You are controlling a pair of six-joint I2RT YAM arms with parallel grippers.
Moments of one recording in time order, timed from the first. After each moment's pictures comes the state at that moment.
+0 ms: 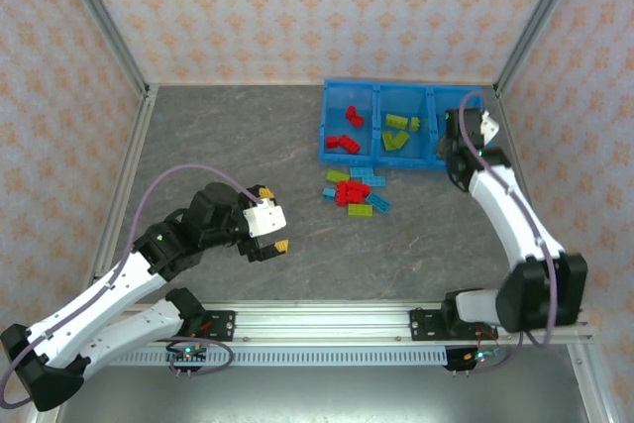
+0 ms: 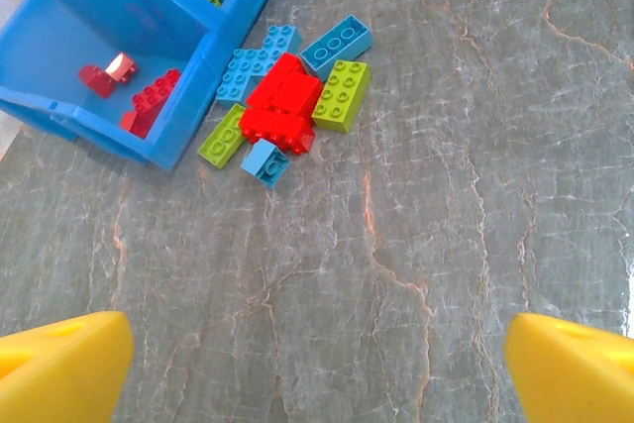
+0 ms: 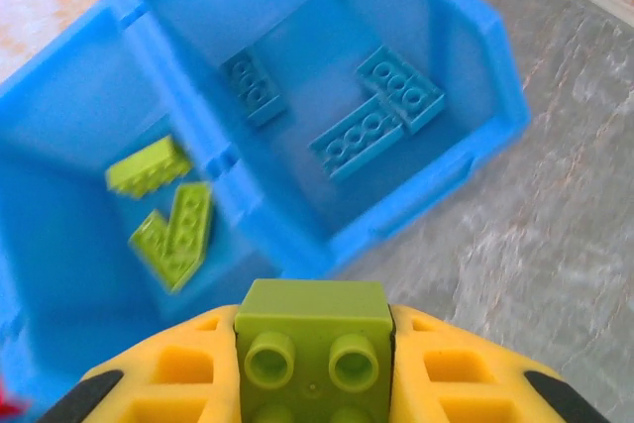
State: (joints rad) left arm -0.69 0.78 0.78 -0.63 0.16 0.54; right arm 0.09 1.35 1.14 -0.63 0.30 0.74
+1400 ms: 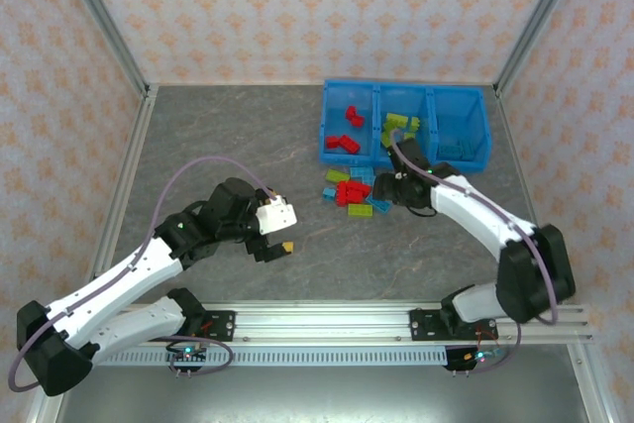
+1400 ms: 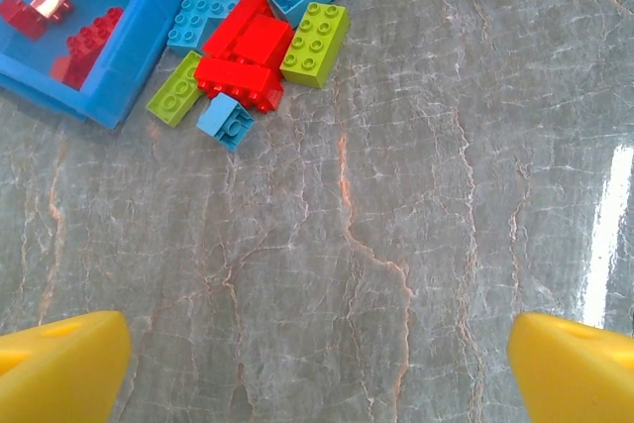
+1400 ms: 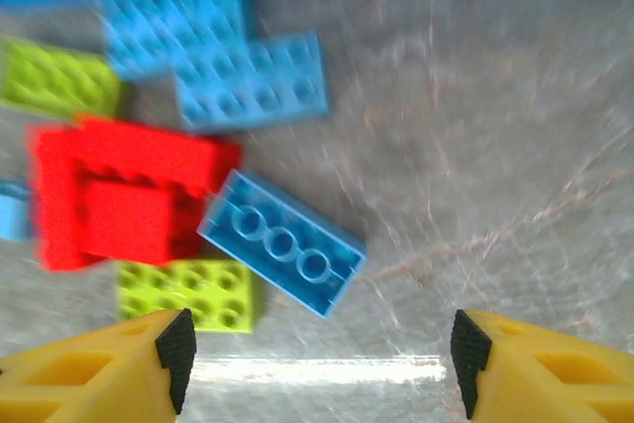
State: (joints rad) left arm -0.68 0.93 0.77 -0.62 0.17 0.52; right arm 0.43 1.44 0.96 -0.69 0.05 0.54
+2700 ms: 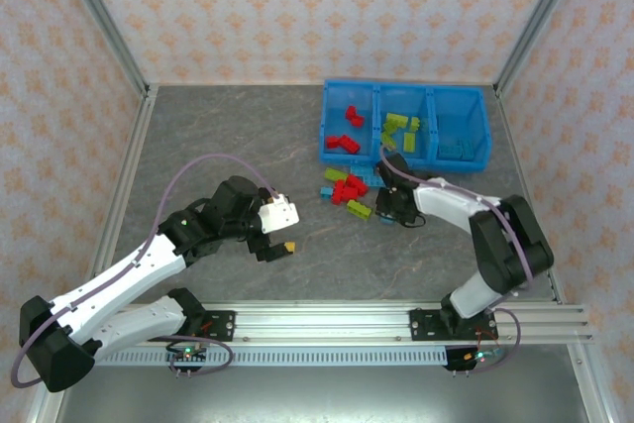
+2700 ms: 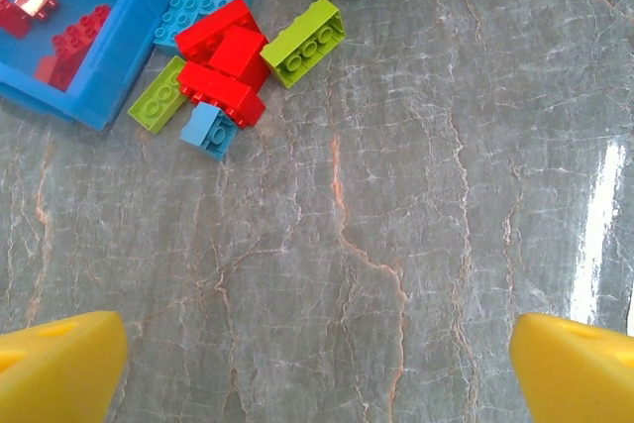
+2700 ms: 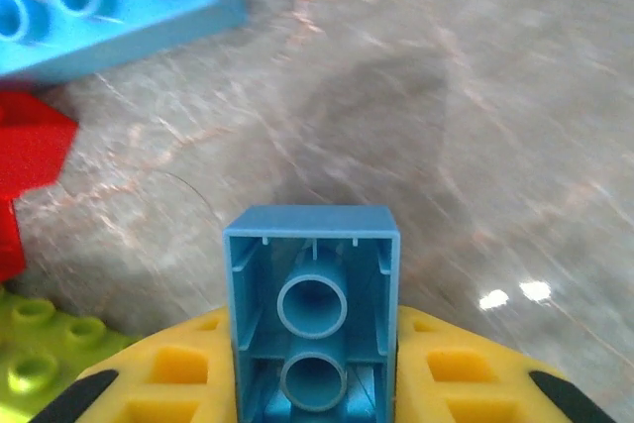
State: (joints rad) left arm -0.68 0.95 0.78 -0.62 0.19 0.52; right arm 0.44 1.52 0.83 -0.55 0.06 0.73
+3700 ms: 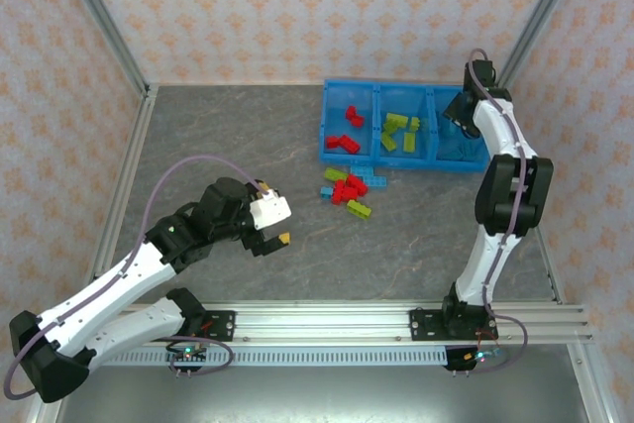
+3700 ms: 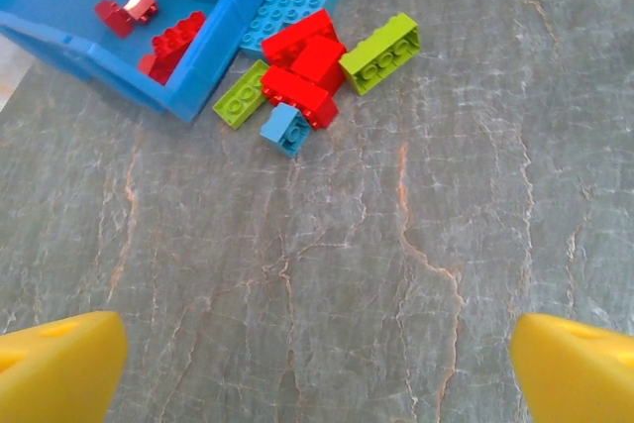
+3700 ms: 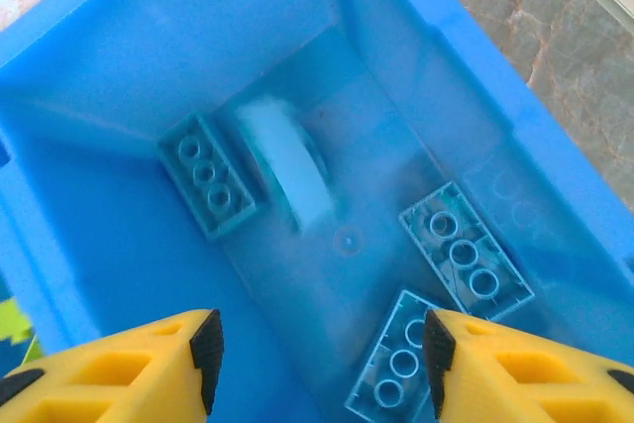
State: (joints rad) left arm -0.68 0.87 0.78 -0.60 0.06 0.47; right arm -0.10 1.94 1.70 -0.77 0.12 0.55
